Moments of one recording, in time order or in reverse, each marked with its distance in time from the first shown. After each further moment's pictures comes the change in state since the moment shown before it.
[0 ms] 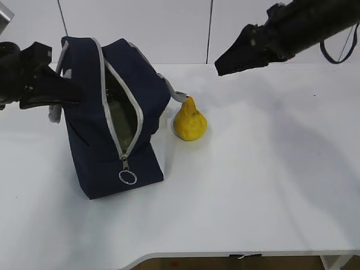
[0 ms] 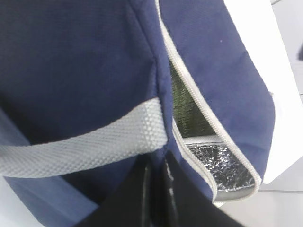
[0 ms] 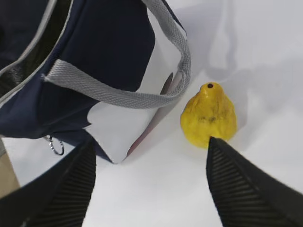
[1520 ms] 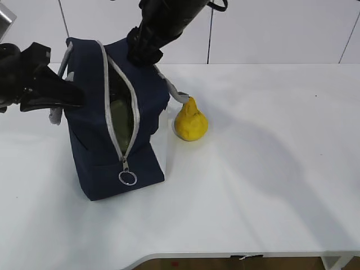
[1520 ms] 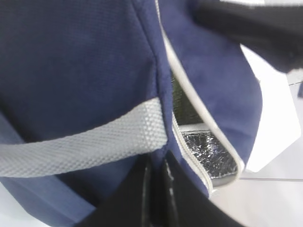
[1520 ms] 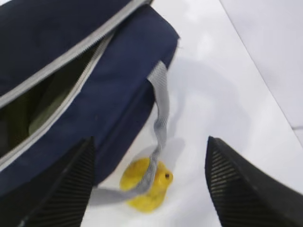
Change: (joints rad) left arm 0.000 0.000 0.000 -0.004 0.059 0.000; right arm 0.441 0.357 -0.599 -0.727 -0.156 0.297
